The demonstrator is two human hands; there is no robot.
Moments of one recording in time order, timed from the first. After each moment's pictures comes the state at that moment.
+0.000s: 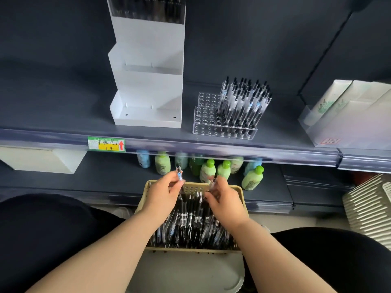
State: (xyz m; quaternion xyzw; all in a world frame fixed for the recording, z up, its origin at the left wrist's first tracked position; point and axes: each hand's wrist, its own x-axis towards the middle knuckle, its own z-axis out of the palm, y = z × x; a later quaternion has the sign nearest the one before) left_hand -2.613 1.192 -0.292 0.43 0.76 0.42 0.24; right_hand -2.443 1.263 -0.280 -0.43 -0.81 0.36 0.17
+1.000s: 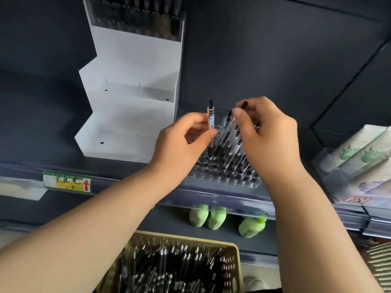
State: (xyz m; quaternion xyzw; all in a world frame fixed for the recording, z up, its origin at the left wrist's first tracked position) left_hand -2.628 1.341 -0.149 0.48 0.60 0.63 0.14; right_hand -2.498 1.409 -0.100 -0.36 -0.81 0.18 0.42
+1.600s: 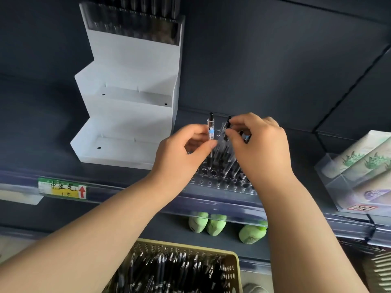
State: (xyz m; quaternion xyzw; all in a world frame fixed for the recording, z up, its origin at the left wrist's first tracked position) left_hand -2.623 1.348 -0.155 0.46 0.61 0.62 0.17; right_hand -2.503 1.425 -0.115 -0.38 -0.84 0.10 0.37
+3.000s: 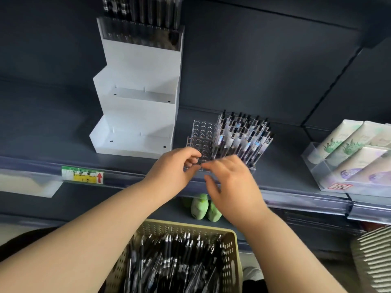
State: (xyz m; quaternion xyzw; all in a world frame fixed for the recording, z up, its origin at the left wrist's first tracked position) left_hand -2.635 1.308 -0.196 0.59 0.69 0.40 0.11; right_hand -2.473 1.346 -0.157 -0.25 -0.92 0.05 0.28
